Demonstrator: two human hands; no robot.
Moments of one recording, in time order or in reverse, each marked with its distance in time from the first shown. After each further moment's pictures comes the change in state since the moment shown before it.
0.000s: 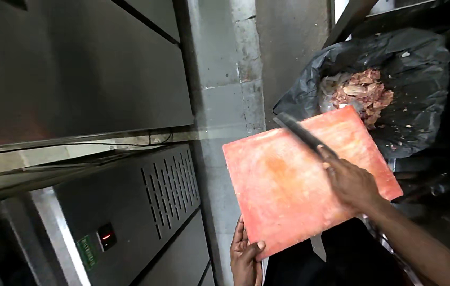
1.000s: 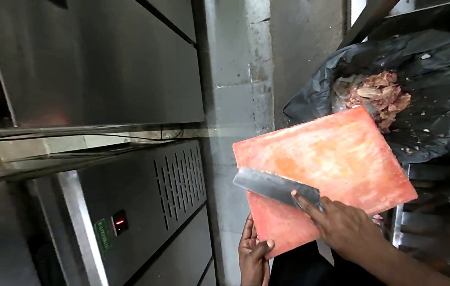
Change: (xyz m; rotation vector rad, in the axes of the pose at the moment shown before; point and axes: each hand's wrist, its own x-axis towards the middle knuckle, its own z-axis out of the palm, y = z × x) left_hand -0.008 -0.002 -0.002 0.003 0.015 -0.033; right_hand -0.080 -0.062 0.012 -0.201 0.124 -0.560
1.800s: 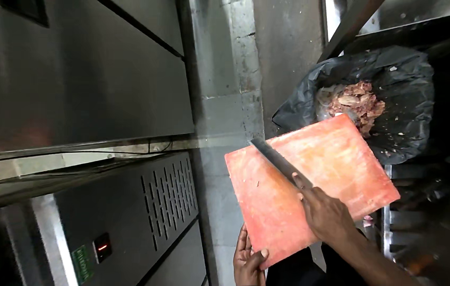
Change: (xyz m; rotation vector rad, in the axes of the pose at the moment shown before) left_hand 0.006 -0.002 -0.004 0.028 -0.032 -0.020; right_hand 0.025 0.001 0.019 0.244 0.081 0.387
